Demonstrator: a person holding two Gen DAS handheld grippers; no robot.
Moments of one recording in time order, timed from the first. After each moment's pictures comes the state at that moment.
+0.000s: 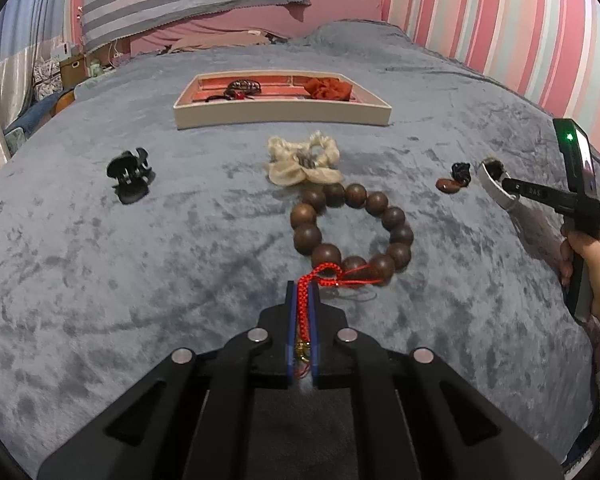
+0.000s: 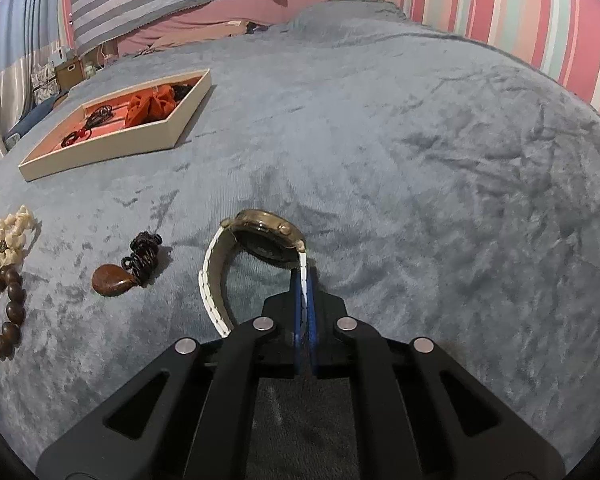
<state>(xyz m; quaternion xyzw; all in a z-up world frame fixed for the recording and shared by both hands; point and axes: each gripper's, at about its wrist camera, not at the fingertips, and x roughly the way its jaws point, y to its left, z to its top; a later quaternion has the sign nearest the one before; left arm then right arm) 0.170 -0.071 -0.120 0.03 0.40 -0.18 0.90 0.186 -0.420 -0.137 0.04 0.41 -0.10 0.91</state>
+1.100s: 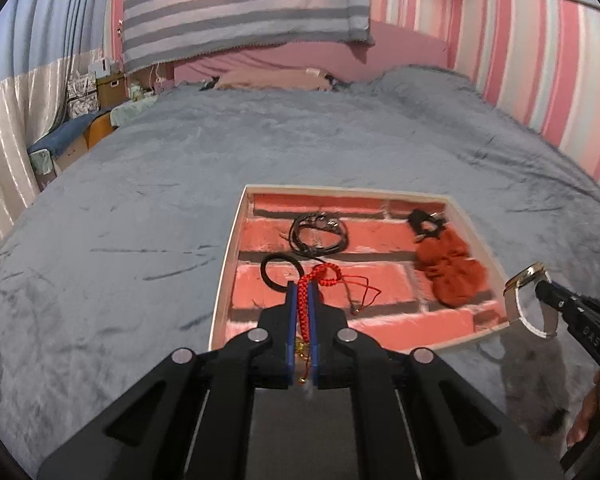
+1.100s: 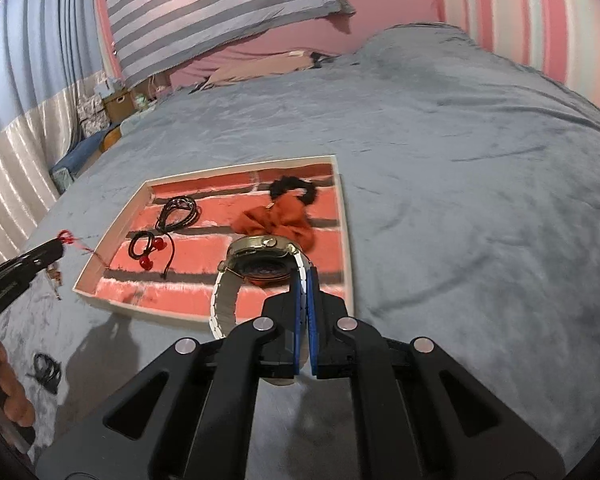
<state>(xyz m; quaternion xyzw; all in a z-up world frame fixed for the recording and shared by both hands) 0.456 -0.068 -0.061 0.01 0.36 -0.08 0.93 0.390 -0.306 -0.082 0.07 0.38 0.00 0.92</state>
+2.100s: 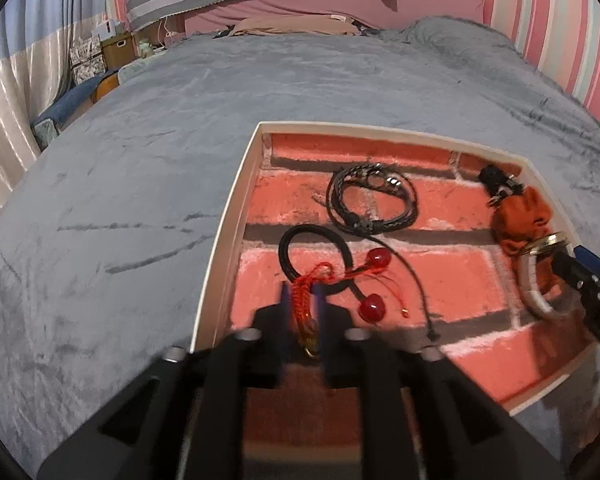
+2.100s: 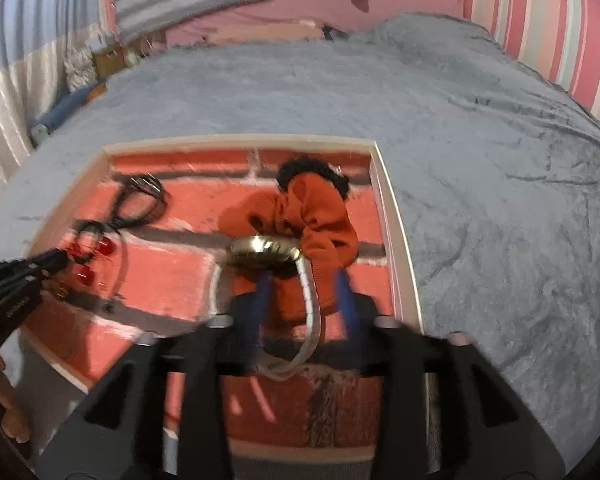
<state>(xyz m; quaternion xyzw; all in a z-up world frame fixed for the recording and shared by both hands) 0.531 -0.064 -0.125 0.02 0.43 -0.04 0.90 0.461 -0.277 -0.120 0.02 0.40 -0.01 0.92</state>
